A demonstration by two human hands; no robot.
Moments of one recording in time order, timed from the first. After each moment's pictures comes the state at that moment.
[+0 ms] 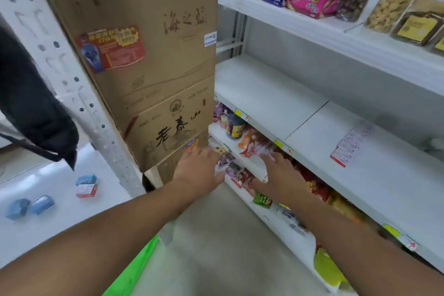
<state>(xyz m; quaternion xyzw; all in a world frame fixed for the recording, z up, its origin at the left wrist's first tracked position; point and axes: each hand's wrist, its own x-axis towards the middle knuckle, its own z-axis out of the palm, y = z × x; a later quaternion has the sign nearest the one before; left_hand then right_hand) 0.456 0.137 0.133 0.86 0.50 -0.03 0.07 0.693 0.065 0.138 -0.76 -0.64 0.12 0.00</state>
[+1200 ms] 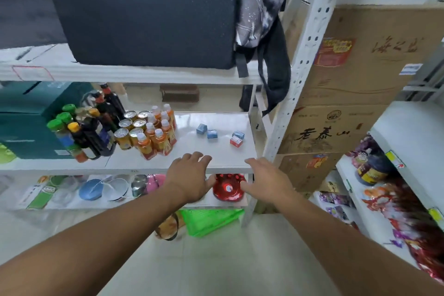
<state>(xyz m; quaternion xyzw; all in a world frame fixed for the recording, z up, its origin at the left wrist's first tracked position) 0.163 -0.139 0.141 0.58 0.81 -0.02 0.06 0.371 -0.026 0.154 -0.43 -0.89 0.17 -0.02</state>
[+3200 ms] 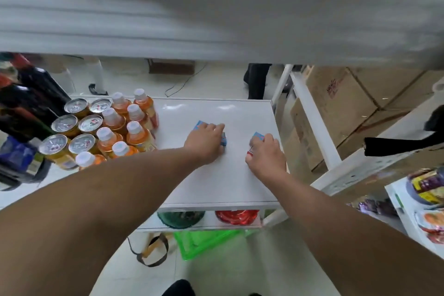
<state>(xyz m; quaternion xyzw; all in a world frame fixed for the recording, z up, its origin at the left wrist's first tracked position) -0.038 0.172 -0.083 0.60 0.79 0.00 0.12 0.156 0.234 -0.081 -0.52 -0.84 0.11 0.00</state>
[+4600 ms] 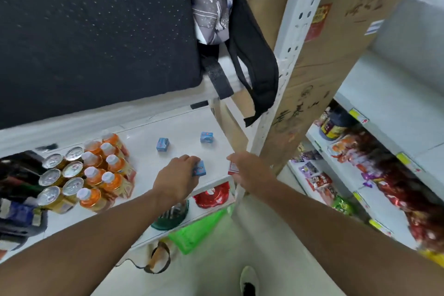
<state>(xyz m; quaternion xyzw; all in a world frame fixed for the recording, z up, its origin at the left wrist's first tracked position) 0.057 0.026 0.075 0.68 0.71 0.06 0.15 0.291 0.085 0.080 -0.49 -0.85 0.16 0.05</state>
